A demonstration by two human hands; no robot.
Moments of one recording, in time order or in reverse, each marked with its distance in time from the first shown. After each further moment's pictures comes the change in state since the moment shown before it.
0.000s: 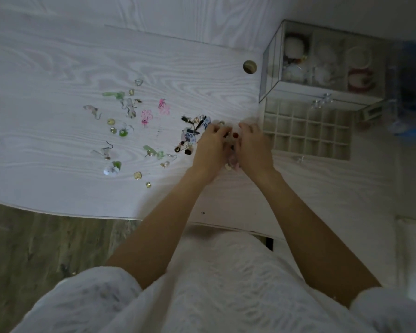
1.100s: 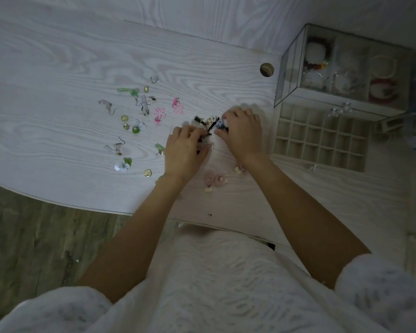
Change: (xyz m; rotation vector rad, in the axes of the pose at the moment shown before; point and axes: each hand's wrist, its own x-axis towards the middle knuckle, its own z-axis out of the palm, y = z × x) left_hand -0.022 -0.060 -0.046 0.297 0.178 0.005; right_hand 0.045 -0.038 0.012 -0.087 0.003 -0.206
